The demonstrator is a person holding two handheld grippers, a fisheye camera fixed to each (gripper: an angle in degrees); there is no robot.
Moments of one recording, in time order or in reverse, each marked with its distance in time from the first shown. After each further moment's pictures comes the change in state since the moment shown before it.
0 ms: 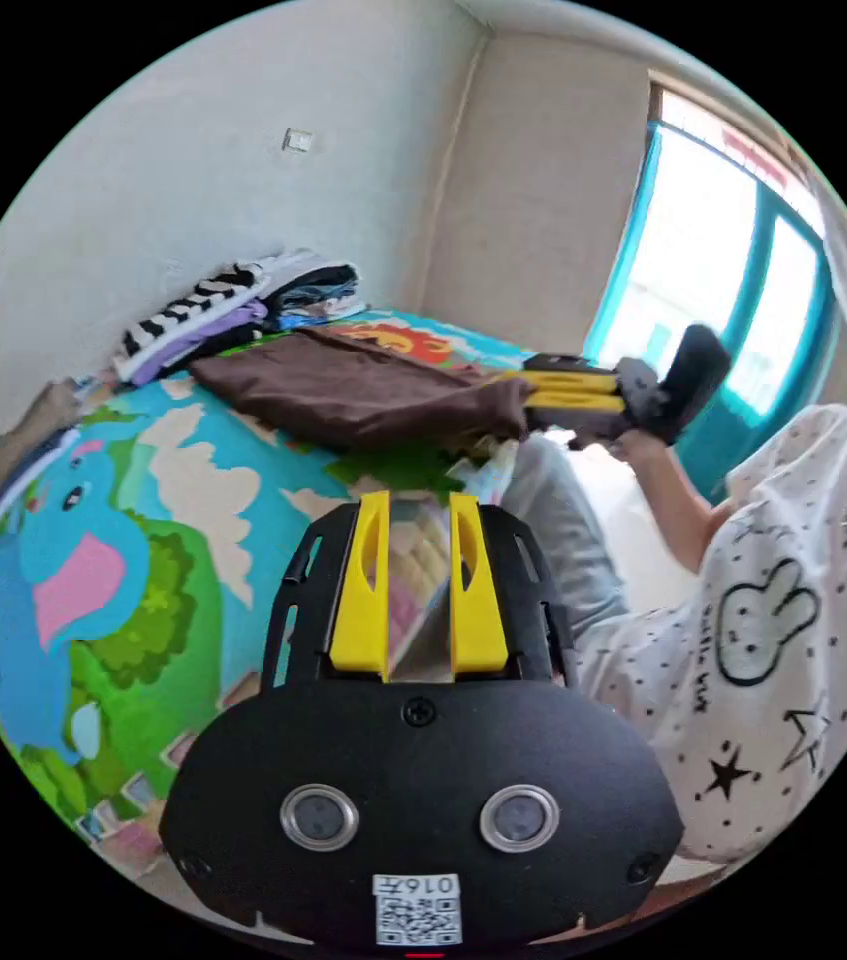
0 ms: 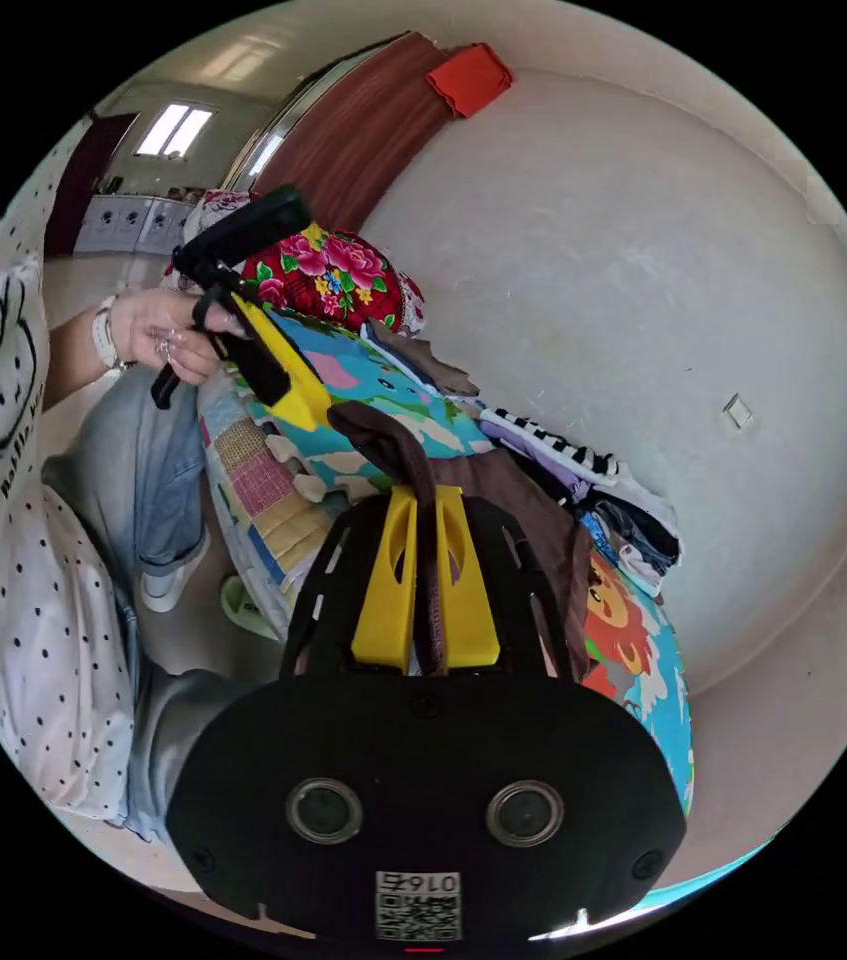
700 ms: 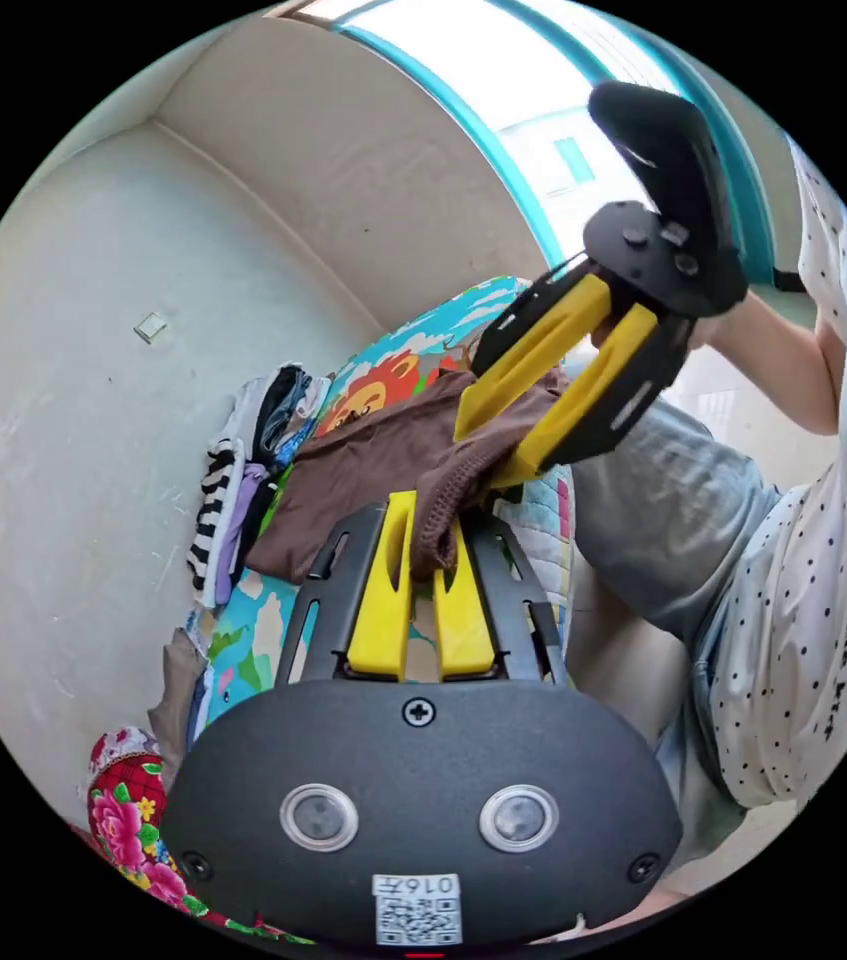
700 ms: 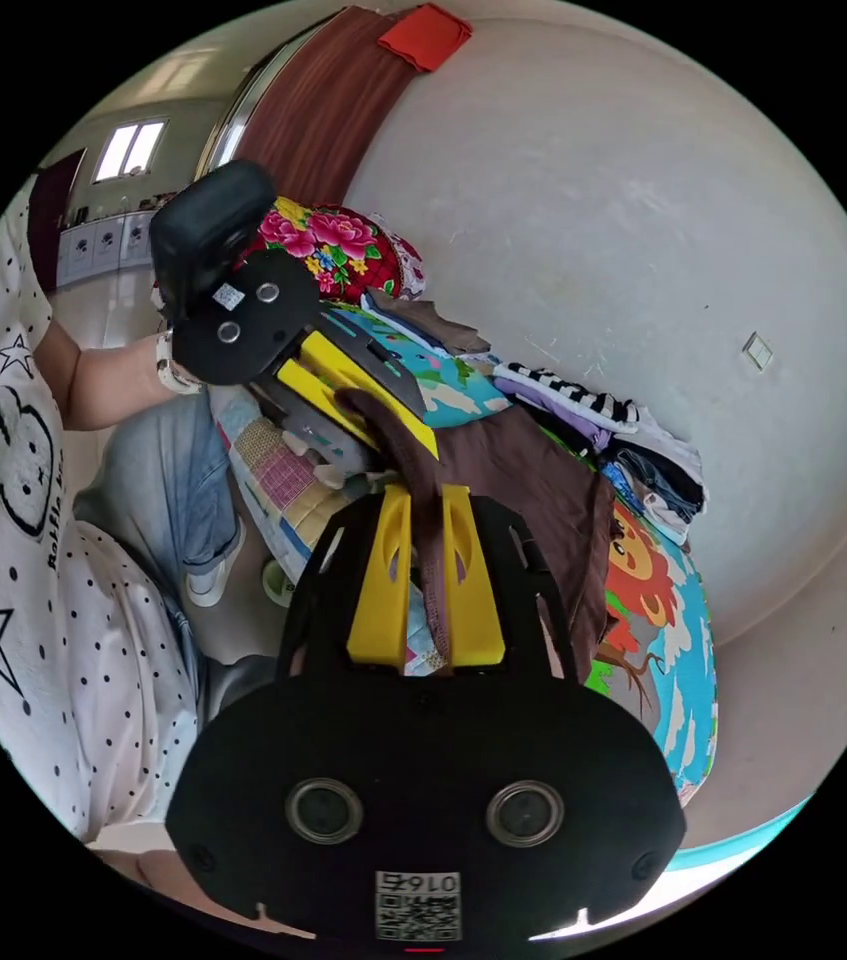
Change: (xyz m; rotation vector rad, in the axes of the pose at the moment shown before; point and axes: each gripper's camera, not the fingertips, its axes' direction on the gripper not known) left arm 0.038 -0.131 -0.053 0.032 -0.059 0.571; right arm 0.012 -0.016 -0.012 -0.094 0.001 0.092
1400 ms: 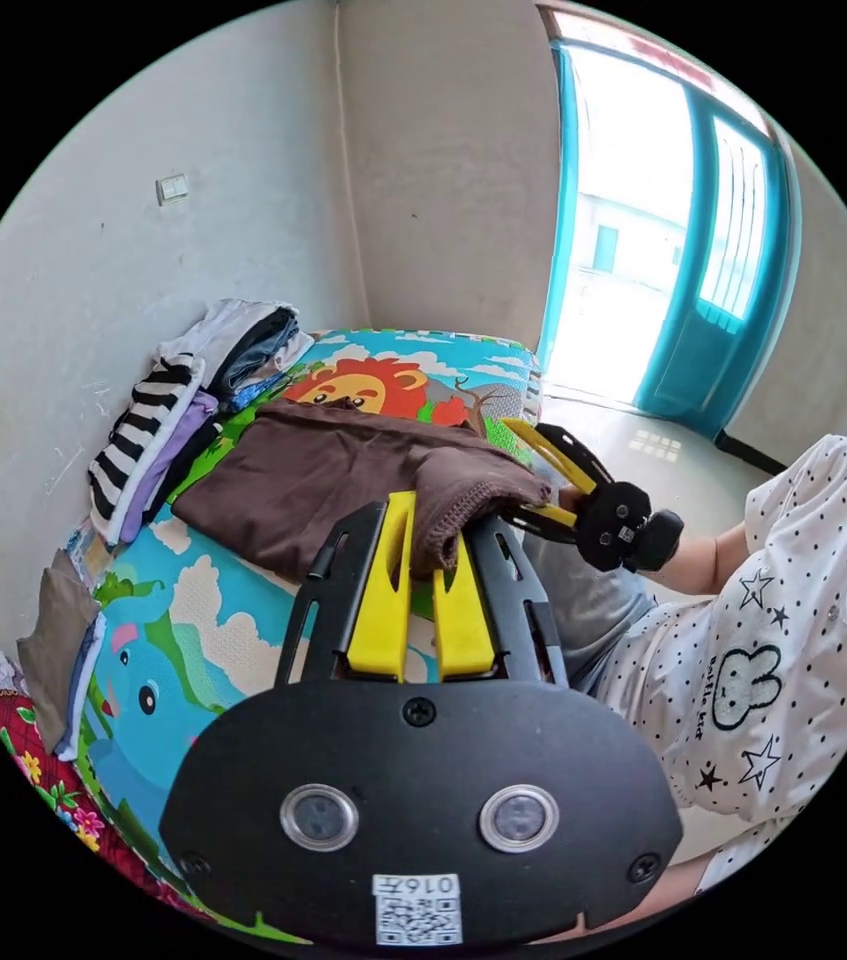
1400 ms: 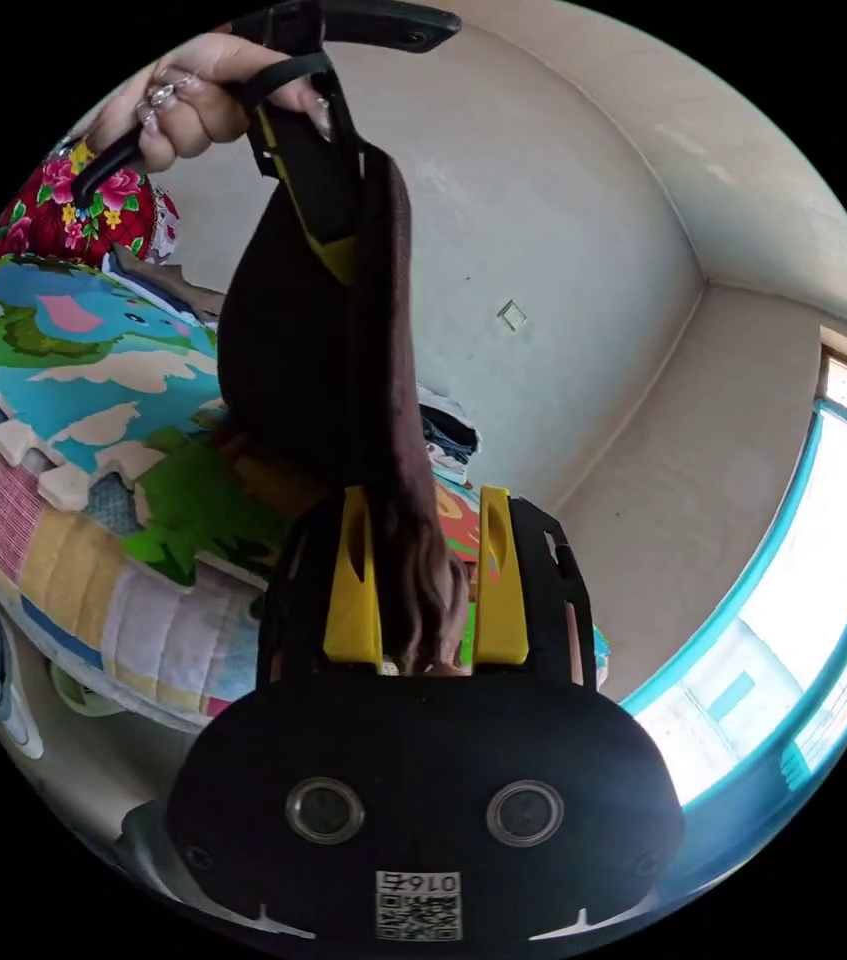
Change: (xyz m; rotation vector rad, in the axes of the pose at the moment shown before) left arm -0.202 0.027 0.047 -0.016 0.288 -0.296; right arm 0.013 -0.033 0.104 -0.042 0.848 0.220
